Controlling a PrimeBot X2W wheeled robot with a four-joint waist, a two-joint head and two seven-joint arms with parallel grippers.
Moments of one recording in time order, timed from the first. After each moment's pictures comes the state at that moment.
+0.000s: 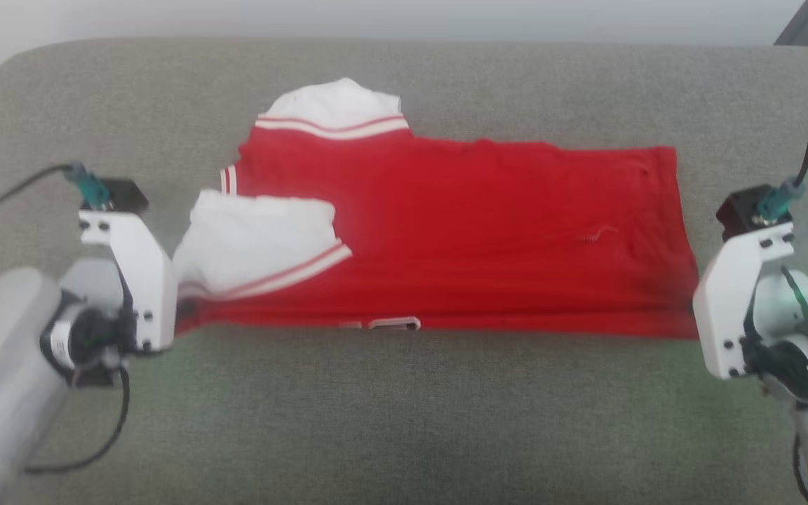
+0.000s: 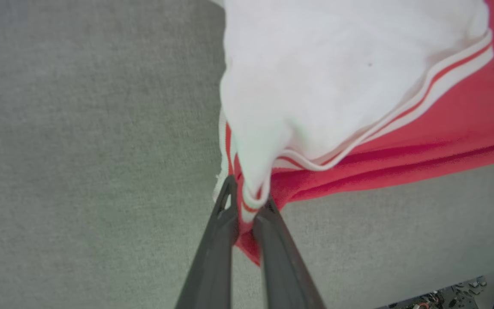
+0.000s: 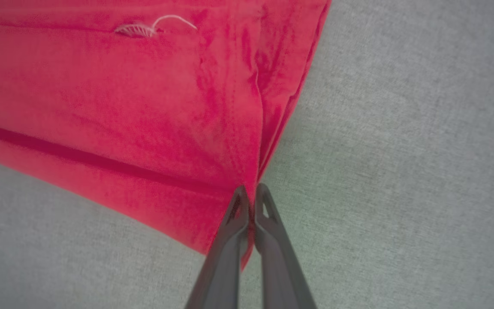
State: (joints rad) left arm -0.80 0.66 -0.77 0.53 -1.12 0.06 0.76; right arm -0.41 -0.29 0.04 0.12 0.31 0.13 1.04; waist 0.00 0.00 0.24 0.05
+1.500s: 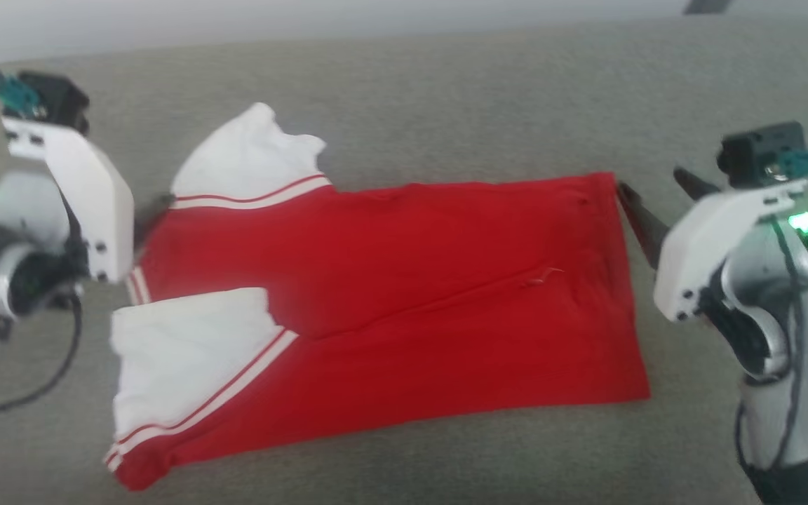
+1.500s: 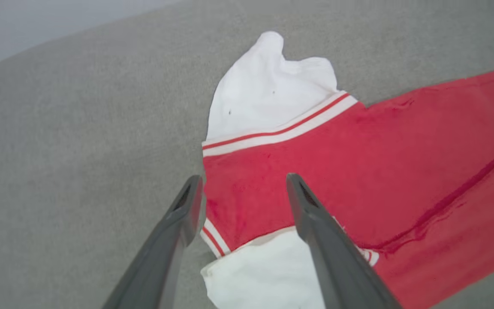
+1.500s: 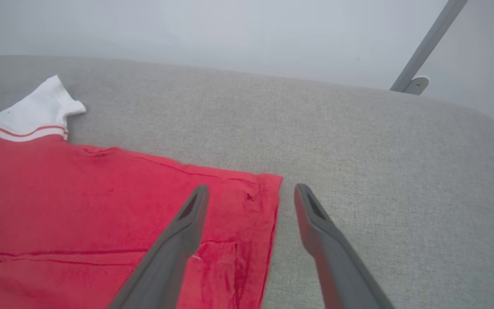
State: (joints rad) left arm -0.84 0.82 -0.69 0.19 -1.04 0.17 0.69; right arm -0.44 -0.15 0.01 -0.01 0.24 0.13 0.65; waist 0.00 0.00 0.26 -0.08
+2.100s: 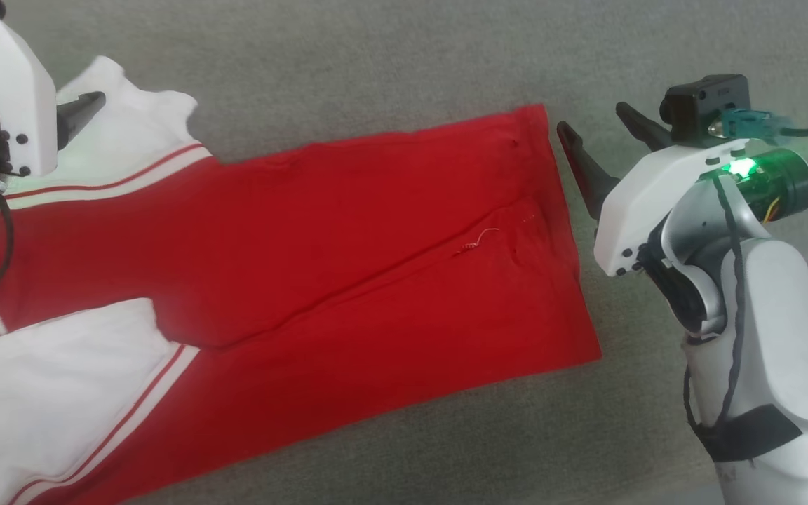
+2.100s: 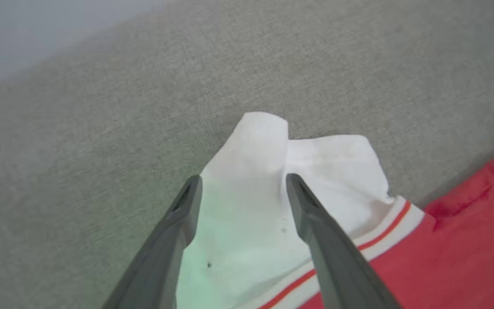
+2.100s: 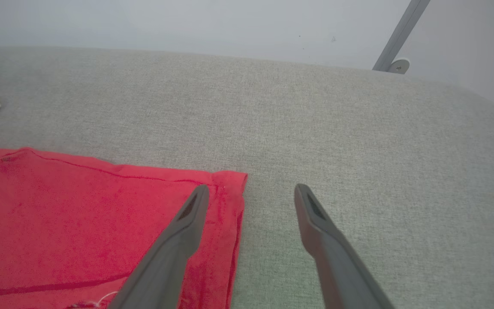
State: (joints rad) left arm -1.14 0.74 -0.72 0.61 -0.97 -0.08 0.66; right arm -0.59 -0.07 0.10 0.14 0.20 0.13 0.45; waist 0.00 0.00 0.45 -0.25
